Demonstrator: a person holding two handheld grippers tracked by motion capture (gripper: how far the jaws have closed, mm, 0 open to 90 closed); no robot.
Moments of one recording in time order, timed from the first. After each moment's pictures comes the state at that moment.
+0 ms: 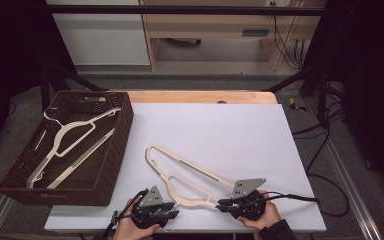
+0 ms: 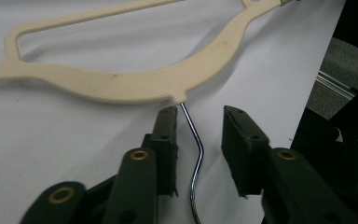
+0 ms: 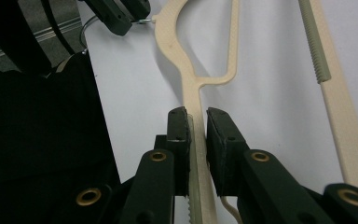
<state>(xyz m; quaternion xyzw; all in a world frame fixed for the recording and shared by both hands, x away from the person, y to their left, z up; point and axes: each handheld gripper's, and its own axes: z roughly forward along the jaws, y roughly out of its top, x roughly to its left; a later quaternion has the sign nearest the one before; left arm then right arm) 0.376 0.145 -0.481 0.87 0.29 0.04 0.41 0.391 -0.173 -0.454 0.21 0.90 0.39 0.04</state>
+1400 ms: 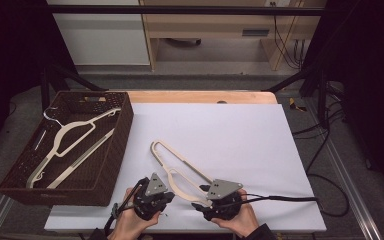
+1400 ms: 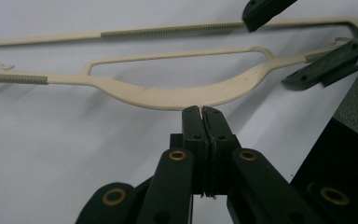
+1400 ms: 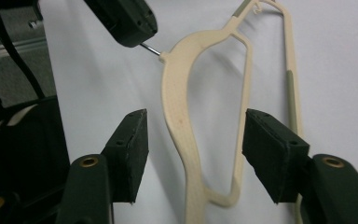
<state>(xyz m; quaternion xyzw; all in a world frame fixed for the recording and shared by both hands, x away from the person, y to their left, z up) 0.379 0.131 -0.416 0.87 0.32 0.12 0.35 0.386 -0.106 -0.446 0.19 0.87 0.42 0.15</state>
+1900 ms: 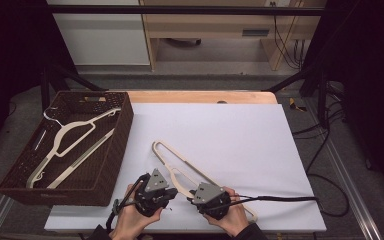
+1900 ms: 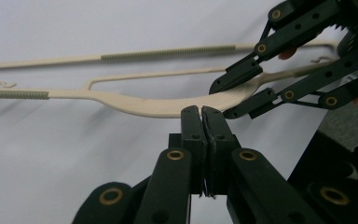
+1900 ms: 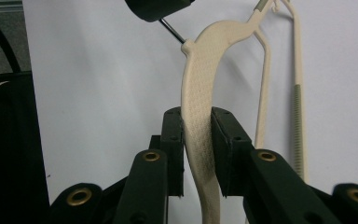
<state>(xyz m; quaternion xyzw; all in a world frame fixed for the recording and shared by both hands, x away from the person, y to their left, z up) 0.384 0.130 -0.405 0.86 0.31 0.11 0.39 0.388 -0.082 -0.453 0.15 0.89 0.38 0.19</state>
